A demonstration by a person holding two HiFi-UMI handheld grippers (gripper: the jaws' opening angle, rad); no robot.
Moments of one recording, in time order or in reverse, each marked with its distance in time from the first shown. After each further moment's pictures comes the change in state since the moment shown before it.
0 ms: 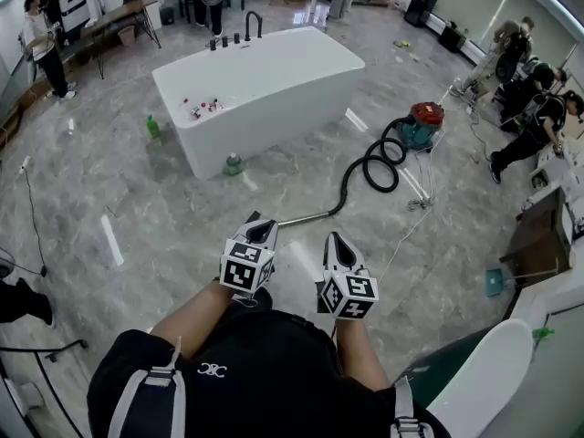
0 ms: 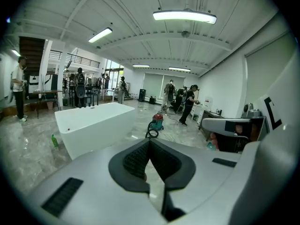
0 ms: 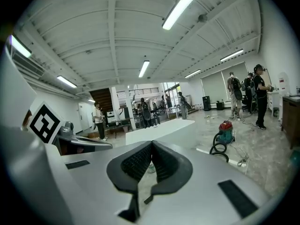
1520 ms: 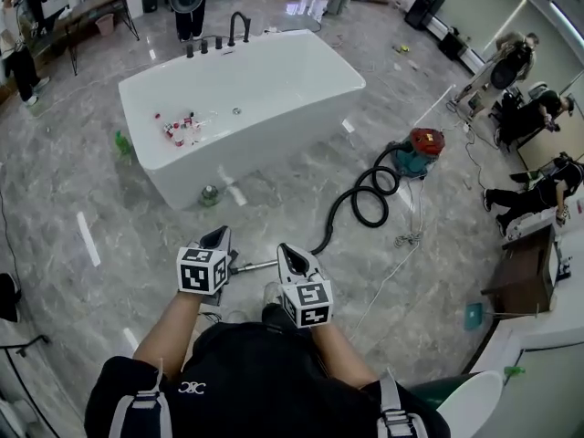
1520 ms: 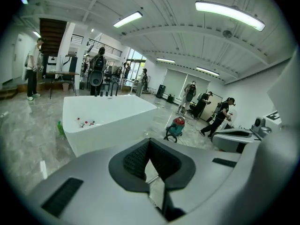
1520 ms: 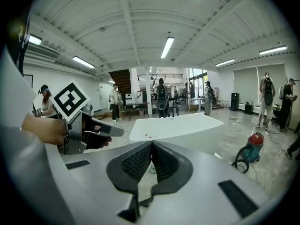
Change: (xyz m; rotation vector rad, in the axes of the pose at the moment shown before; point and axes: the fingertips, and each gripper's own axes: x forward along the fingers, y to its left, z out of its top) left arm 0.207 0.263 0.099 -0.237 0.069 0.133; right arm 0.340 0.010 0.050 -0.241 0.190 0.228
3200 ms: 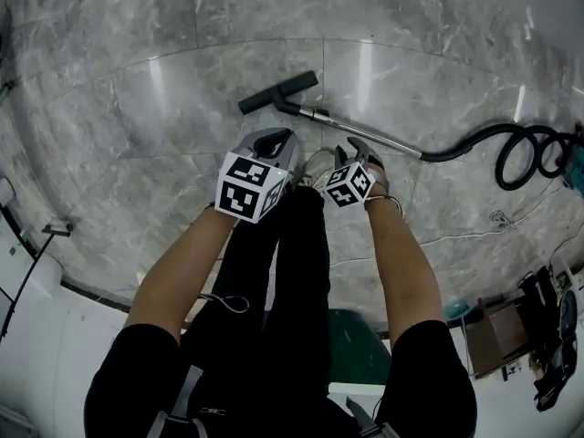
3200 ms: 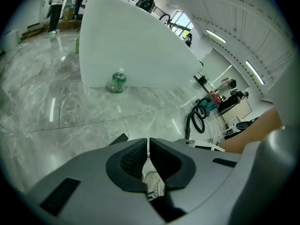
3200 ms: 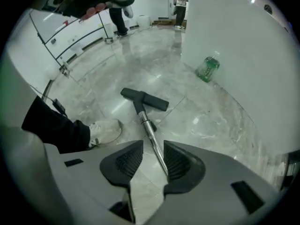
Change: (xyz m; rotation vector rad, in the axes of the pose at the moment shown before) left arm 0.349 0.205 -0.474 -0.455 0.365 0.118; right arm 0.382 -0.082 -0.705 -0.755 0.927 0.544
